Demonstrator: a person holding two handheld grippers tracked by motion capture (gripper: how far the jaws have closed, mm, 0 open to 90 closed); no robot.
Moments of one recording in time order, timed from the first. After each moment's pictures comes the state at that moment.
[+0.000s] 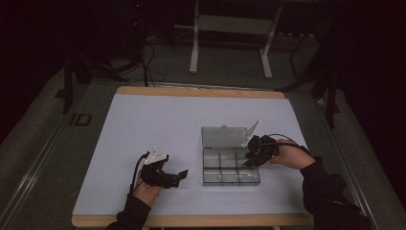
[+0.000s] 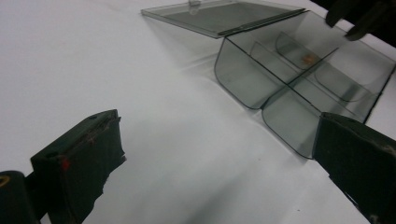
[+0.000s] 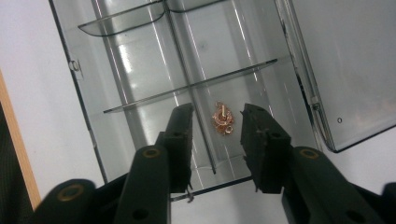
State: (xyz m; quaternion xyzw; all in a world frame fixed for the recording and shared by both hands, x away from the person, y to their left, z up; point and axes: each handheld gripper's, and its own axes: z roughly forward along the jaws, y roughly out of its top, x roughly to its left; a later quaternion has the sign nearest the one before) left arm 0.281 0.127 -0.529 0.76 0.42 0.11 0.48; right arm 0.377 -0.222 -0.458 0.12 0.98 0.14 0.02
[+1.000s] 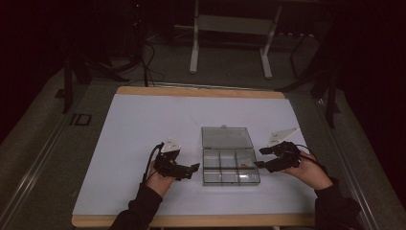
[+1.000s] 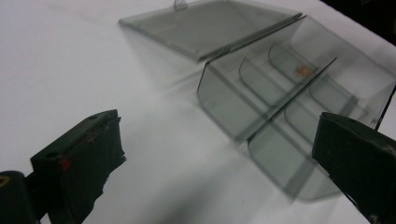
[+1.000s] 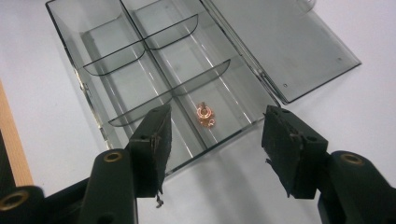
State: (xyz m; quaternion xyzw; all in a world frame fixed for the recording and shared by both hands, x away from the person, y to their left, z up) left arm 0.312 0.082 -0.507 0.79 0.41 0.09 0.46; right arm 0.339 -0.284 -0.447 0.22 0.92 0.30 0.09
